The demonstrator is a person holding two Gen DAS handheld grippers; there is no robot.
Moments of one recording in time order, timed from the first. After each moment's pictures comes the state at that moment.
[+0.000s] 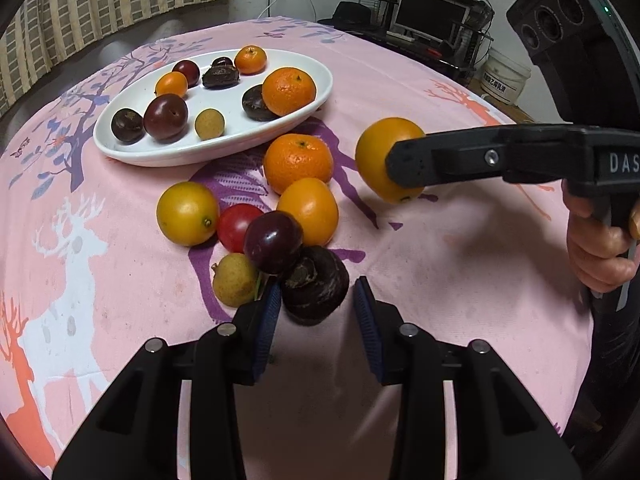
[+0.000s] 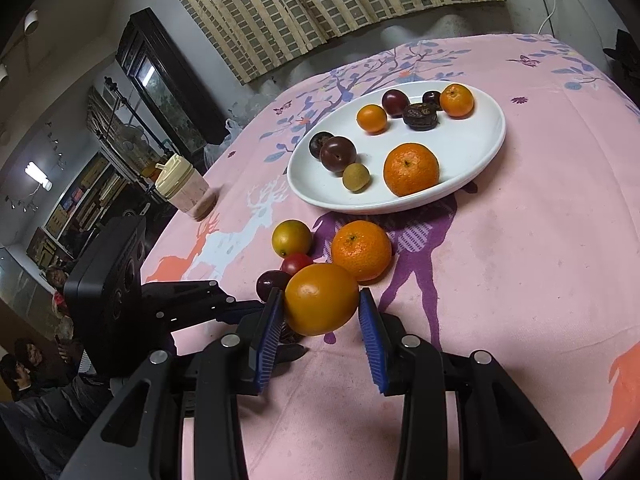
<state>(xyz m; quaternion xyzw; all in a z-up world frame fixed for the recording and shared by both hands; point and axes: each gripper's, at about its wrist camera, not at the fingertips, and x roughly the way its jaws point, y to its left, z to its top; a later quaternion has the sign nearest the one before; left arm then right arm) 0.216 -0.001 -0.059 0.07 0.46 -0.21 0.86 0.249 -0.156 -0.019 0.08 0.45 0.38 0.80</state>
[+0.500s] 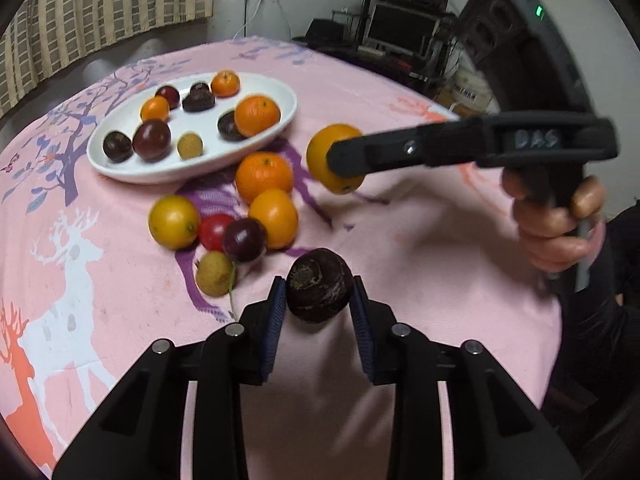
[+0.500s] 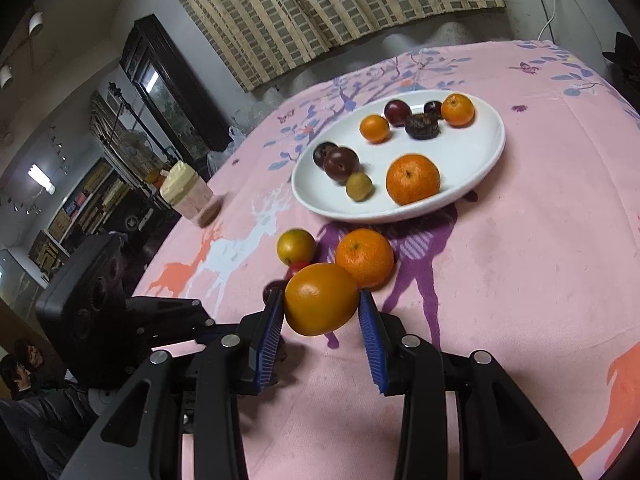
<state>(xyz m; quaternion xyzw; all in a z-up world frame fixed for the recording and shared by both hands) 0.193 0.008 -0.032 0.05 0.42 -0.26 0.87 0.252 -0.160 -0.010 0.10 0.42 0.38 0.82</state>
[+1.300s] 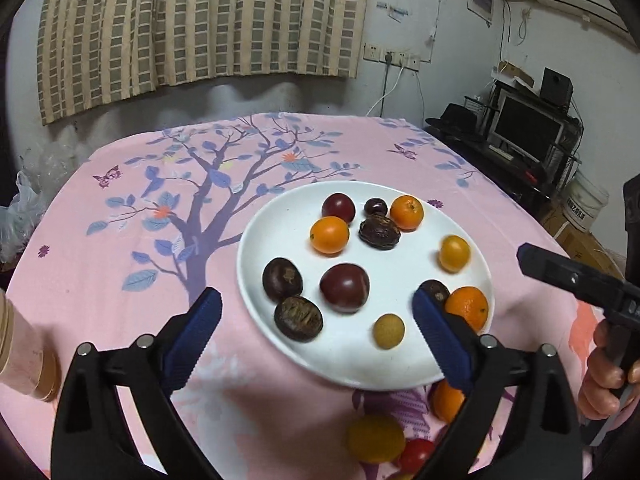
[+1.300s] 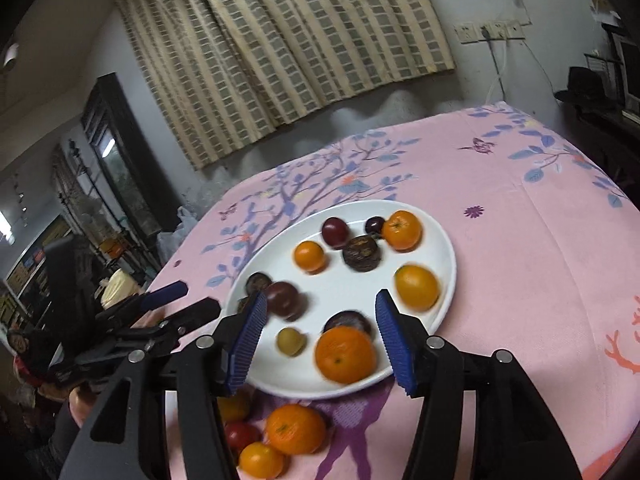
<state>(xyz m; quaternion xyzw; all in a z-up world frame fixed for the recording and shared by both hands) 0.326 0.082 0.008 -0.03 0.35 -0.05 0.94 0.322 -0.157 0.011 0.12 0.35 0.29 0.88</state>
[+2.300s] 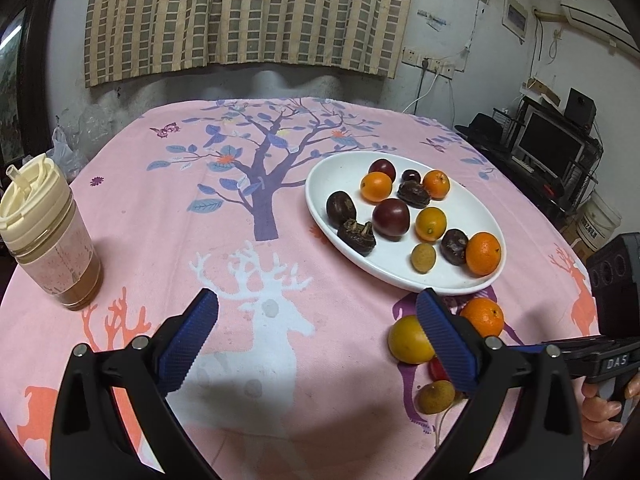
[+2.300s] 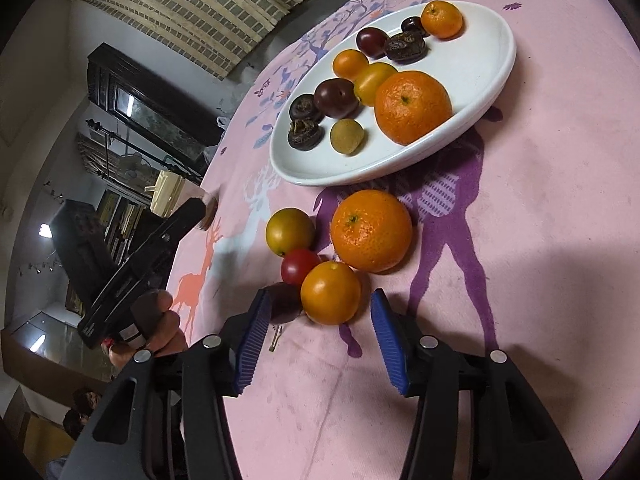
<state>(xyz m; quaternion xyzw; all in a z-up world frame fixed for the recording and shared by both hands) 0.245 0.119 -0.008 -0.06 0.35 0.00 0.93 0.277 -0.132 -0.062 0.19 0.54 0.36 0.74</state>
